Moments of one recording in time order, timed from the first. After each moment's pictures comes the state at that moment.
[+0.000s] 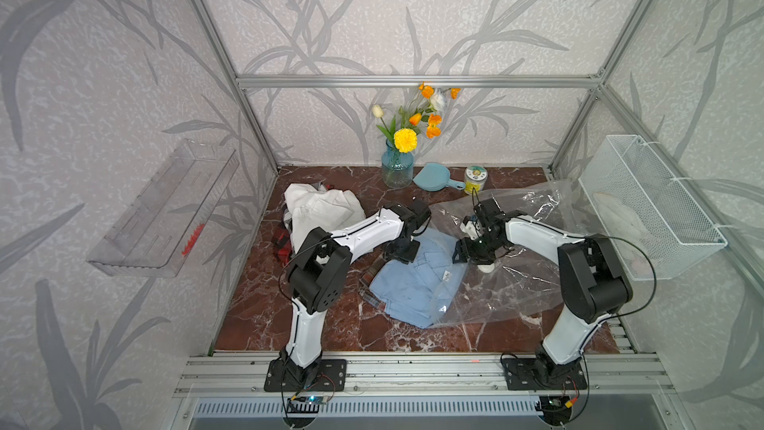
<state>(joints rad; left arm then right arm) -0.69 2.00 1.54 -1.04 -0.07 -0.32 0.32 1.77 1.10 -0.72 -0.42 0.26</state>
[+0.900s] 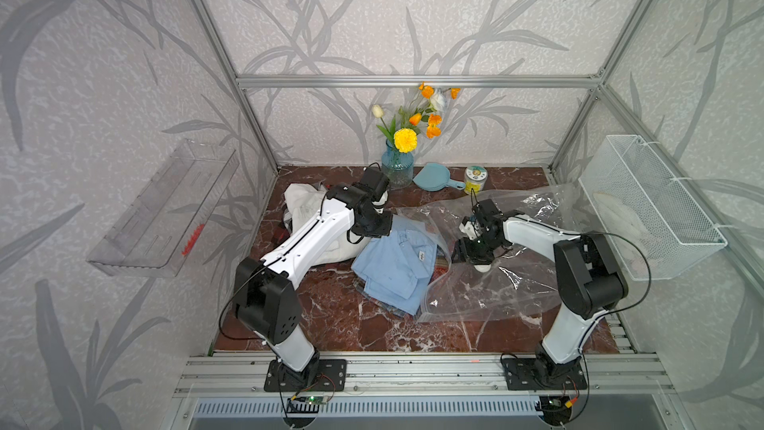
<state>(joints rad) -0.47 1.63 1.50 -1.06 0.09 -0.32 0.32 1.80 1.12 -0.71 -0.42 0.28</state>
